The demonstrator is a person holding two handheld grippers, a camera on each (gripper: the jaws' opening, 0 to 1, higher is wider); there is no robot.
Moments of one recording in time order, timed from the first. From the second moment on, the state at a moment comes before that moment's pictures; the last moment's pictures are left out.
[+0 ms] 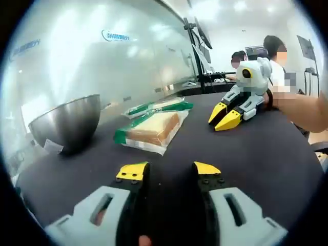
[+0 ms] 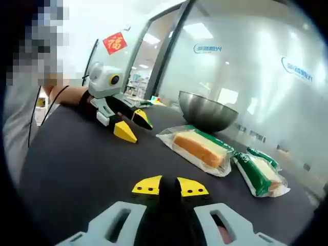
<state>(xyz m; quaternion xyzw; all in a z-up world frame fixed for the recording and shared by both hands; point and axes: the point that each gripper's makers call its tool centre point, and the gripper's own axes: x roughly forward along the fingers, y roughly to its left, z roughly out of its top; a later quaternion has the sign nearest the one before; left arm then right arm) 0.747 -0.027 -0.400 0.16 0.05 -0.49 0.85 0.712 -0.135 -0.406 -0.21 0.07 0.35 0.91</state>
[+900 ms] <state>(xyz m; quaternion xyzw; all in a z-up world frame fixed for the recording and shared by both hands) 0.747 -0.025 -0.401 0.16 0.06 -0.49 0.86 0.712 -0.137 -0.404 -0.21 0.07 0.35 0.91</state>
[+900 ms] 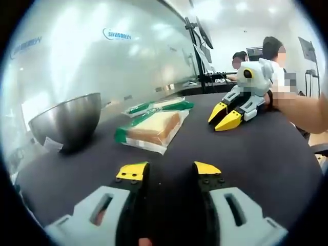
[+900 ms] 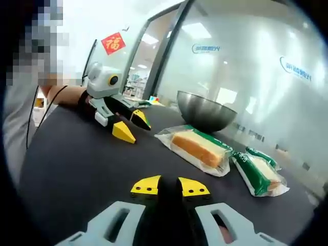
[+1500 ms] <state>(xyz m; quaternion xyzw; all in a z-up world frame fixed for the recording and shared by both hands) 0.747 -0.025 -0.400 0.15 0.07 -0.47 0.87 0.711 -0.139 -0.406 -0.21 0.07 0.35 0.91</state>
